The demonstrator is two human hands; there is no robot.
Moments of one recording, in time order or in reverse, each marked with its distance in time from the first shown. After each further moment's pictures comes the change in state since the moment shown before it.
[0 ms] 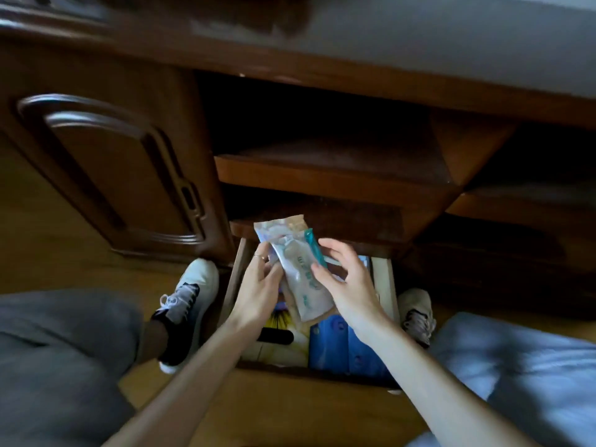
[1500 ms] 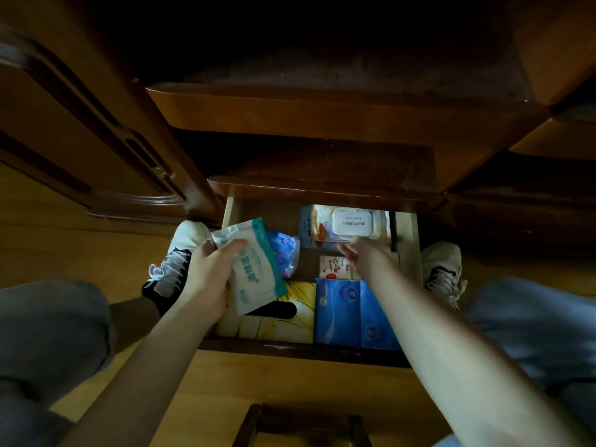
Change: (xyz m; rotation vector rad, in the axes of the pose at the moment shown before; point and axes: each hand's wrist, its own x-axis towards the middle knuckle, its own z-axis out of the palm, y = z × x) left_hand 0.047 -0.043 -0.033 -0.124 0.367 -0.529; right_hand 0.113 0.192 -0.013 0.557 0.373 1.003
